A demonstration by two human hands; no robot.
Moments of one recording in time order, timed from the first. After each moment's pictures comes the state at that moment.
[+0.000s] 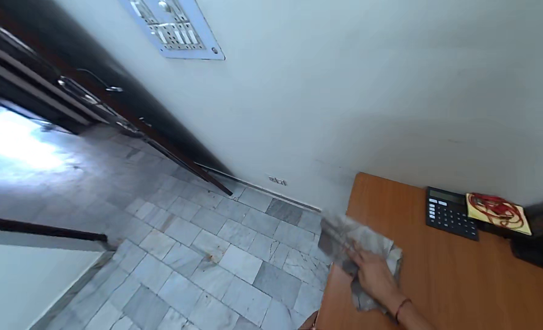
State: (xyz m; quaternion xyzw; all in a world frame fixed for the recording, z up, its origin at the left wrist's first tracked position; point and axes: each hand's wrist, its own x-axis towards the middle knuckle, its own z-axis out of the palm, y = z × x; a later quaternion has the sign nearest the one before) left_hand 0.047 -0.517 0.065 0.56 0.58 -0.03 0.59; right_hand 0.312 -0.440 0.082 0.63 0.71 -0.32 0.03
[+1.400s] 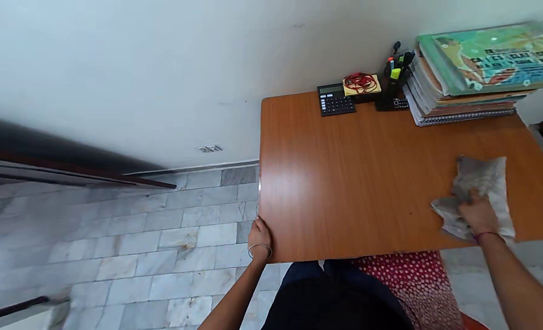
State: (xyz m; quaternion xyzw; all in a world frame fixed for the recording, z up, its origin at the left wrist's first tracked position) left_hand 0.098 -0.547 0.070 0.55 0.76 -0.05 0.34; right_hand 0.547 -0.848 0.071 0.97 0.09 -0.19 -0.12
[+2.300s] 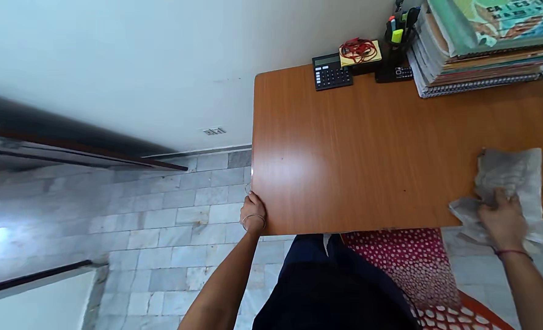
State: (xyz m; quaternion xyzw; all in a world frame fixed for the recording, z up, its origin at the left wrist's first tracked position) left_hand 0.107 -0.553 0.063 0.55 0.79 -0.08 0.24; right_hand 0.531 -0.924 0.061 0.97 0.11 -0.15 -0.15
